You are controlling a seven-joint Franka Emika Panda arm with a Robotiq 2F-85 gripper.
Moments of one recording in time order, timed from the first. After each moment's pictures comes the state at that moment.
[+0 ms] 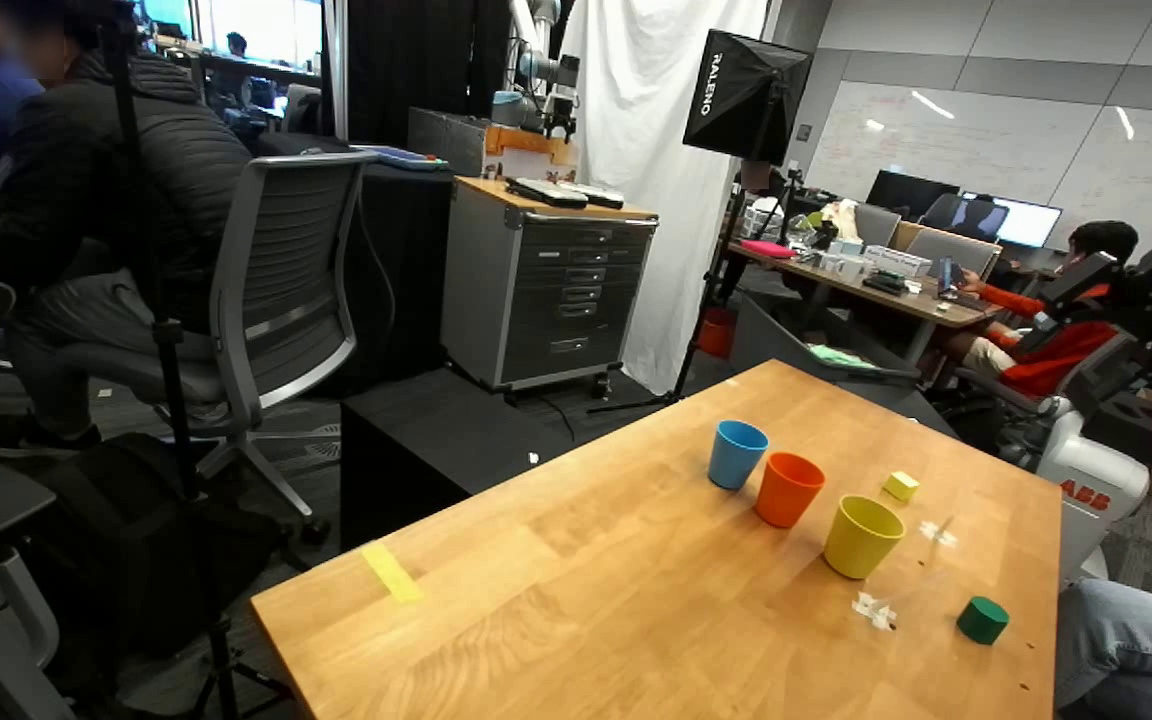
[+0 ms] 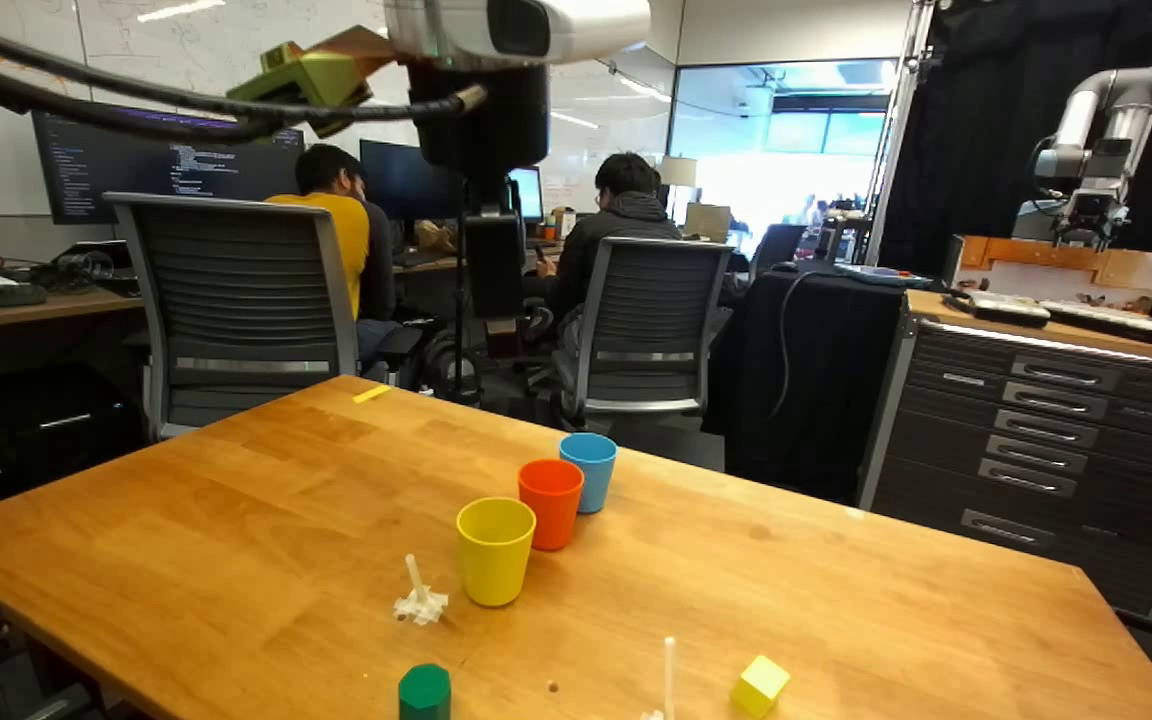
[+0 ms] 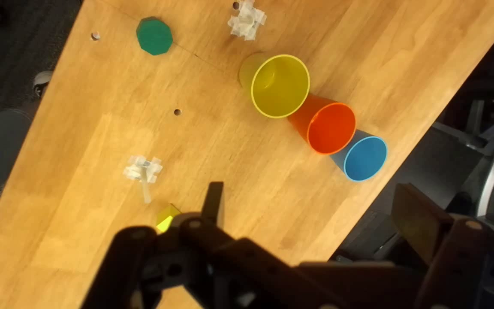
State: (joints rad) arm -0.17 -0.18 -0.26 -2.54 0.37 2.59 0.08
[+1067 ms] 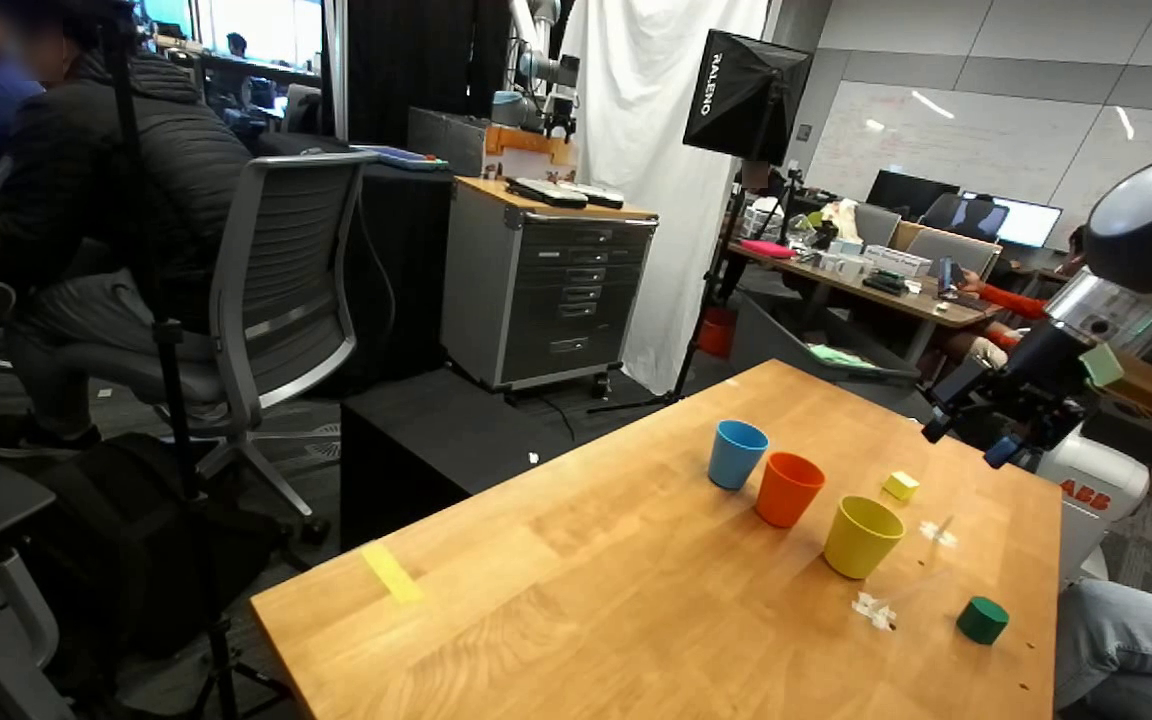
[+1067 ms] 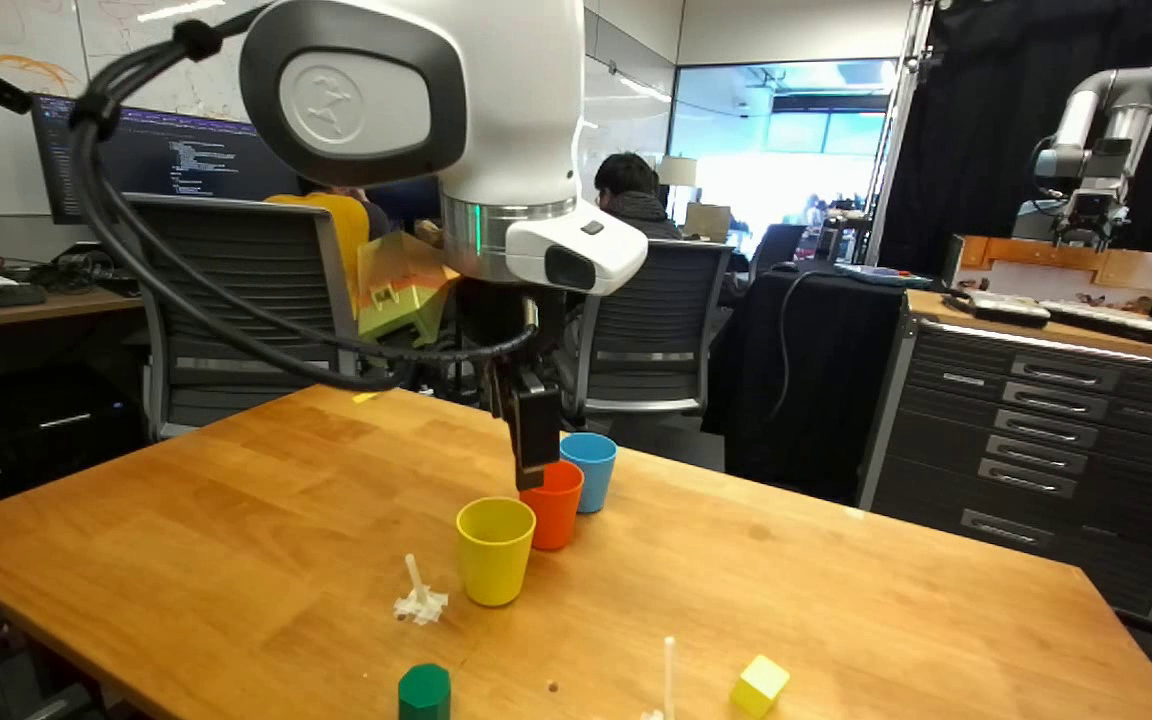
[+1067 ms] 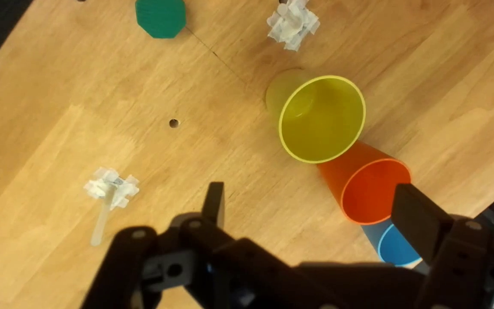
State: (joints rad) arm -0.16 0.20 -0.16 -2.42 0.51 2.76 -0.18
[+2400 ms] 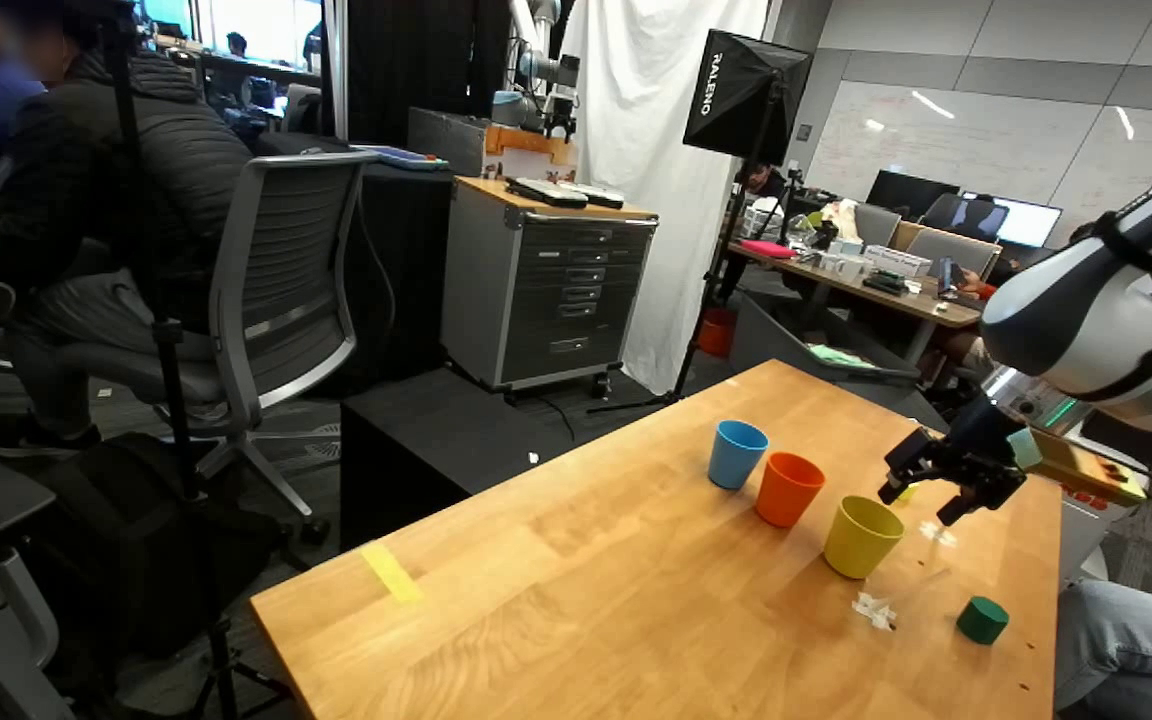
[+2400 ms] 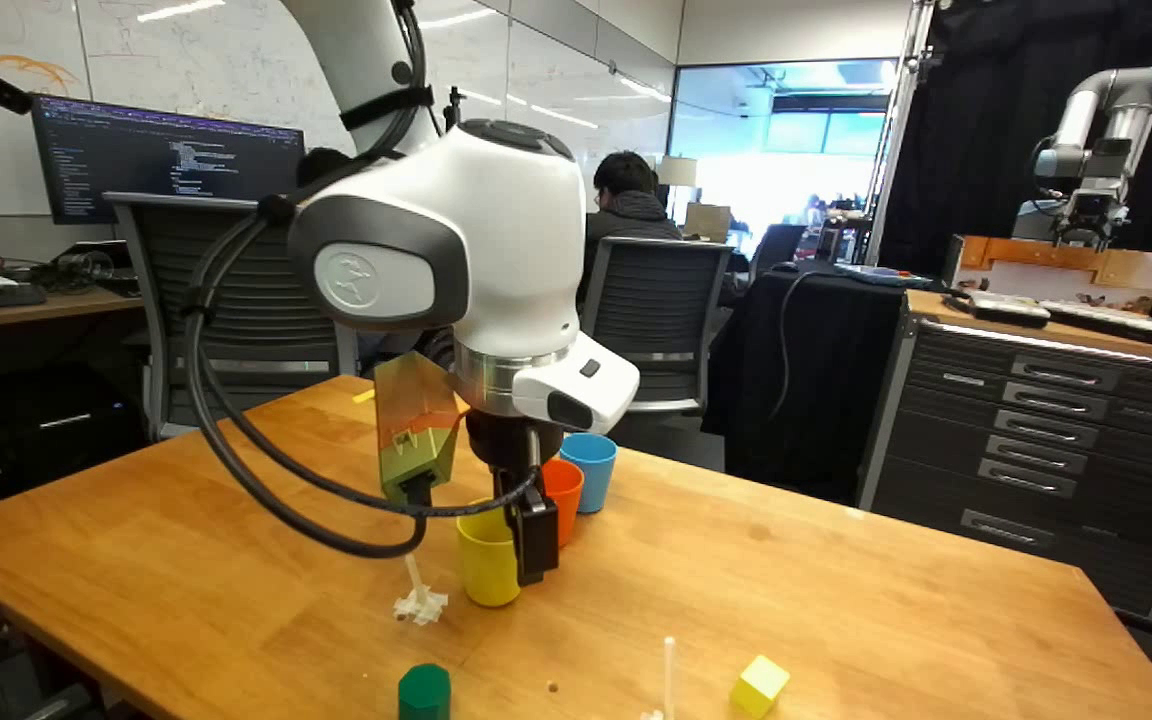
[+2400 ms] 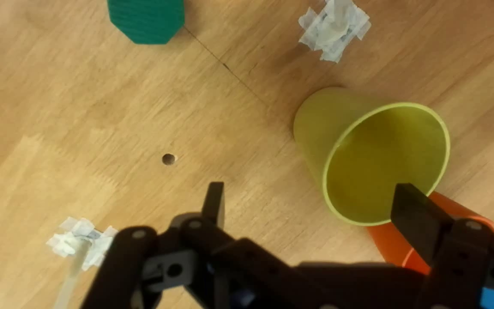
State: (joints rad) arm -0.25 0.47 -0.03 -2.32 0.70 2.90 -0.36
